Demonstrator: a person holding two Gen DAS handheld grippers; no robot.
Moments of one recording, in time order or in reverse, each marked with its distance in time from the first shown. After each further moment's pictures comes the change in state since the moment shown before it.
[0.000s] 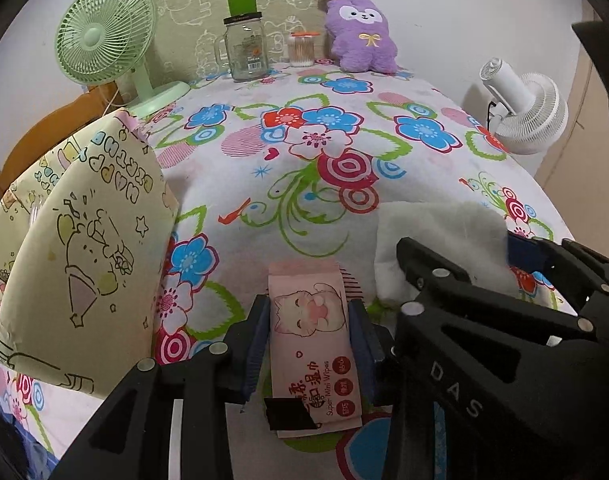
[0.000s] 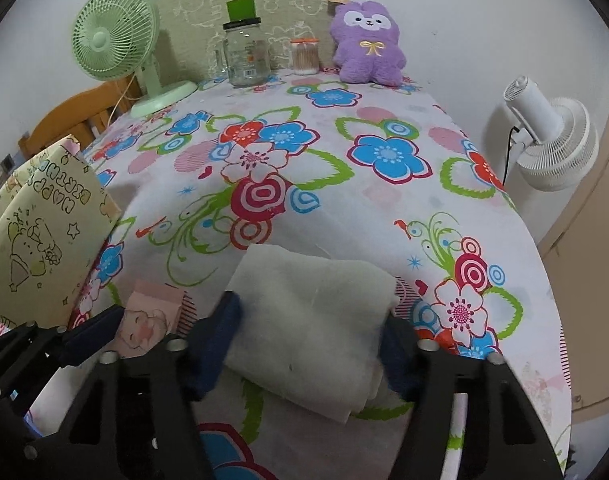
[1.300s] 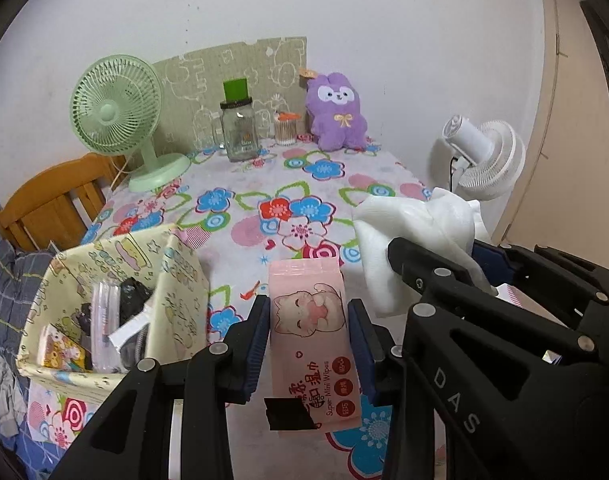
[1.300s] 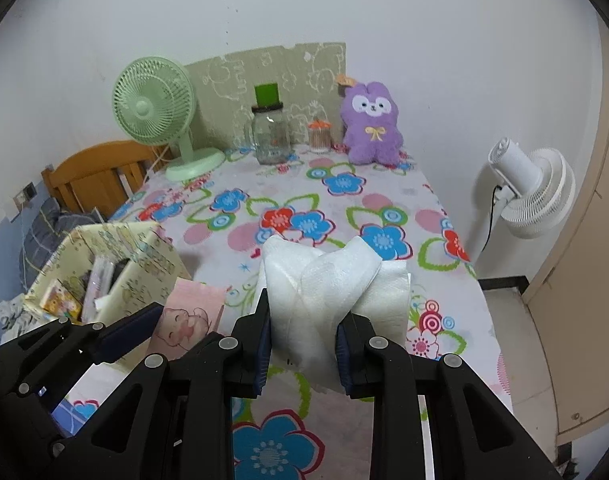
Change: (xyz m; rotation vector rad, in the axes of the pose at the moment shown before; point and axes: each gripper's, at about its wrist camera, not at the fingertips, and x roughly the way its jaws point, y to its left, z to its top) left arm -0.105 0.007 0.025 0.040 -0.191 -0.060; right arm -0.115 0.024 0.028 -0.006 -0.186 0.021
